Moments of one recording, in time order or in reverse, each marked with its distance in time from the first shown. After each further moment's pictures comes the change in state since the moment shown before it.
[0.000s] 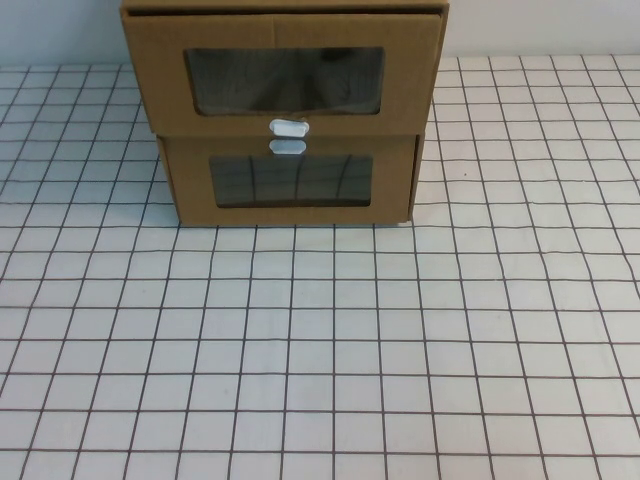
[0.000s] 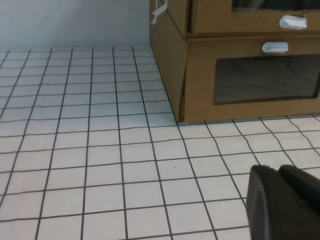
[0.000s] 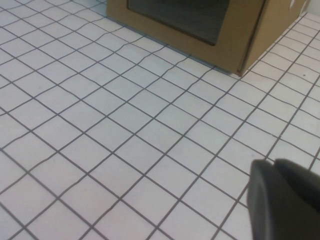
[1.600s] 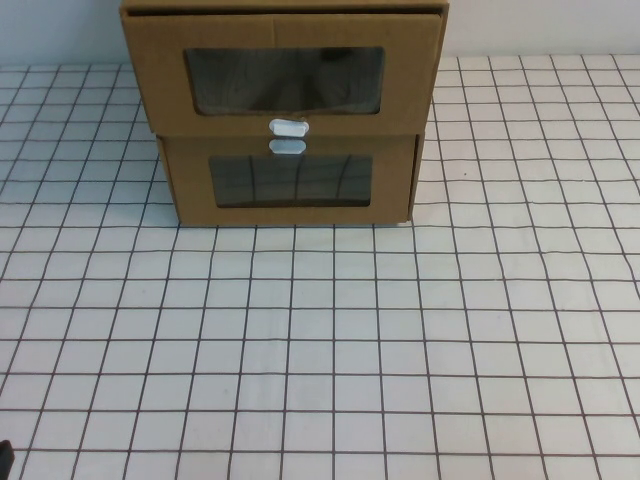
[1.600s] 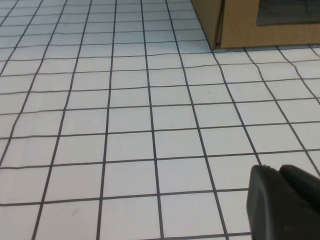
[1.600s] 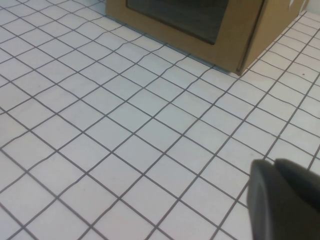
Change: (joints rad) right arm -0.001 -0.002 0.002 -0.001 0.000 0.000; left arm 0.000 -0.090 0.246 0.167 -0.066 -0.133
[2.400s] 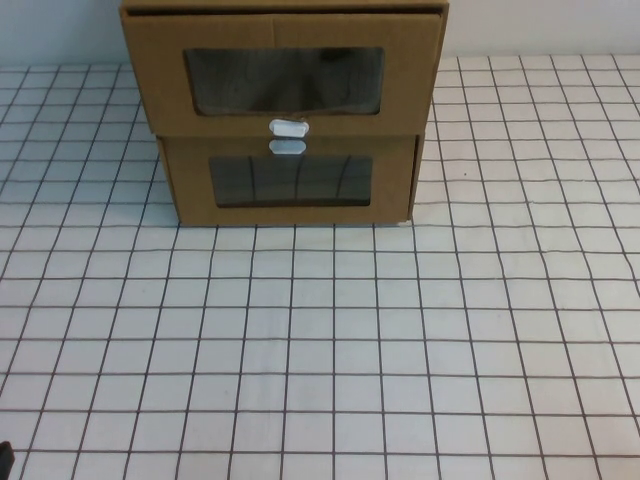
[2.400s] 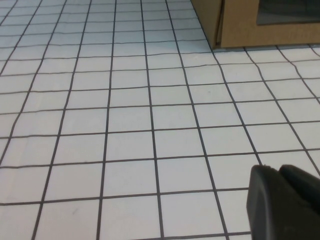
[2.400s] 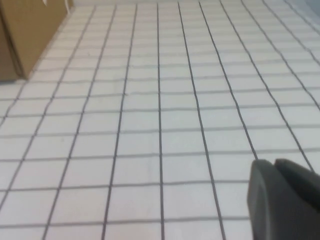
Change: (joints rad) right arm -0.661 -0.340 0.250 0.167 0.020 0.000; left arm 0.000 0.000 0.000 0.001 0.002 0.000
